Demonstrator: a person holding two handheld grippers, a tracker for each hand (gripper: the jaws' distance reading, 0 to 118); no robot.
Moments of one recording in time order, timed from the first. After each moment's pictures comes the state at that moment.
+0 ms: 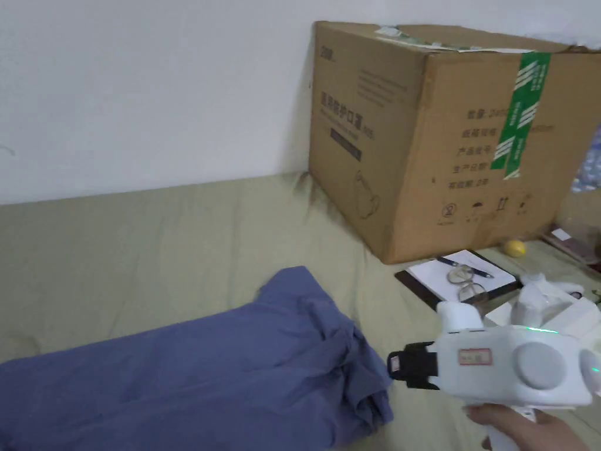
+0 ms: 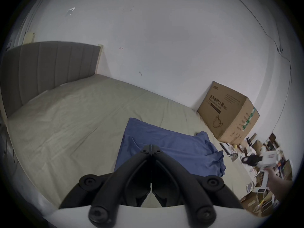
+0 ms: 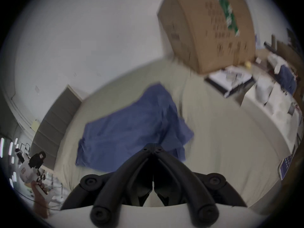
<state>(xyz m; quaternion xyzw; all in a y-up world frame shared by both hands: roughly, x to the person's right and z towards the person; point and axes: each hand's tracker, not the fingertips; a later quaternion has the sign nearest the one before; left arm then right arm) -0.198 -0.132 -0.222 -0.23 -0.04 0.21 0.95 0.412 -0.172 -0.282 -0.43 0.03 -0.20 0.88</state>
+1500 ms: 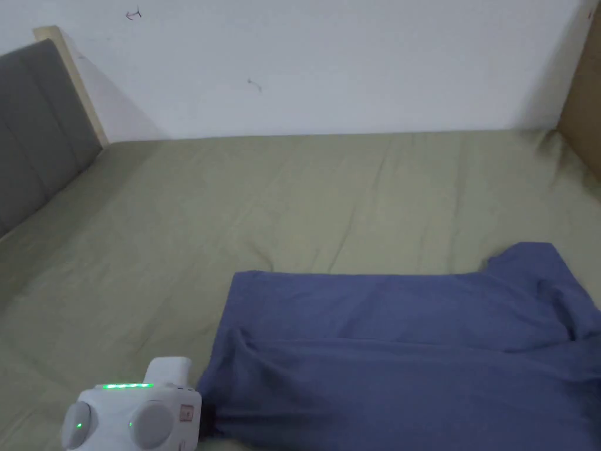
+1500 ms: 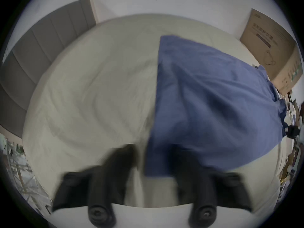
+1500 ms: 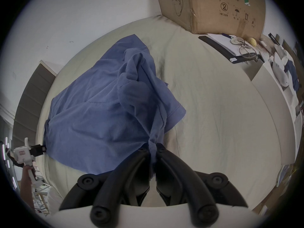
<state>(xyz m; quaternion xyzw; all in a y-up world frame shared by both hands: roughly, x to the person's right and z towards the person) -0.195 -0.263 -0.356 -0.51 0.03 0.02 0.86 0.395 -0.240 -0.315 -0.51 -0.03 -0.14 0.85</state>
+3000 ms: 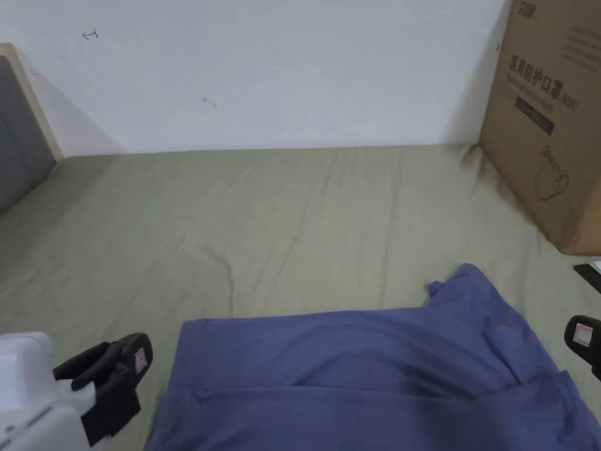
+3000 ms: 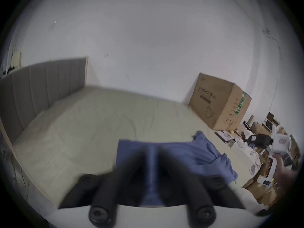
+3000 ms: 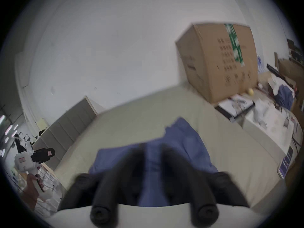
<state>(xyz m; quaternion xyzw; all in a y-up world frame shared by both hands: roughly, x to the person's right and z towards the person) -0.158 -0.085 -0.177 -0.18 -0.10 0.10 0.97 0.313 -0.090 -0.168 -0.17 0.05 -0.15 0.97</state>
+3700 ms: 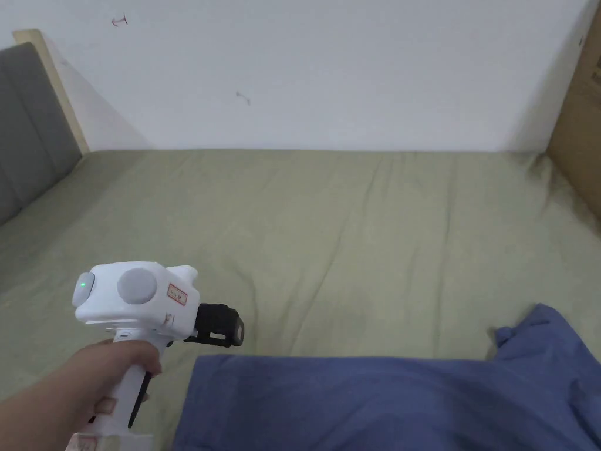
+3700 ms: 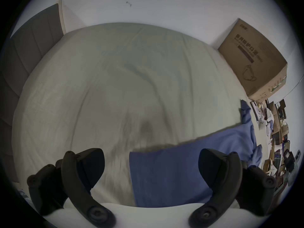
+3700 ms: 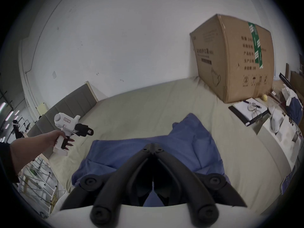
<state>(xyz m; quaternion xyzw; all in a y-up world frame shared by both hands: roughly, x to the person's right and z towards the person) -0.207 -0.228 -0.538 -0.54 -0.09 0.07 0.83 0.307 -0.137 -0.254 -0.27 0.08 -0.12 0.95</state>
